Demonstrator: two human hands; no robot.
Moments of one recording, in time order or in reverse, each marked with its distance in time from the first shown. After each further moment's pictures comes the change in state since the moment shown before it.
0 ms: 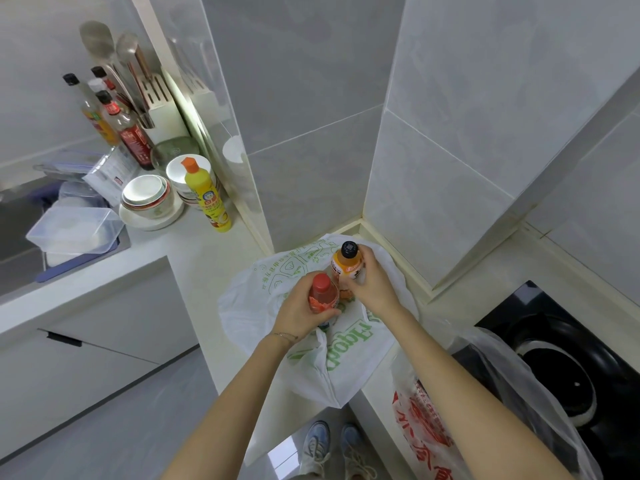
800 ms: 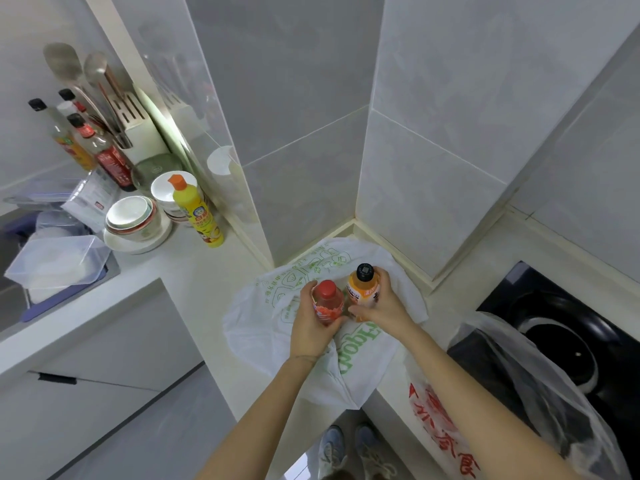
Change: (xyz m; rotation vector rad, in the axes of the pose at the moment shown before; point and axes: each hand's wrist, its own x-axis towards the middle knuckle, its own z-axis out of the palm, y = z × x) left_hand -0.015 -0.012 0.018 -0.100 0.089 -0.073; right_hand -0.039 0.026 0.006 0.151 0.003 0.239
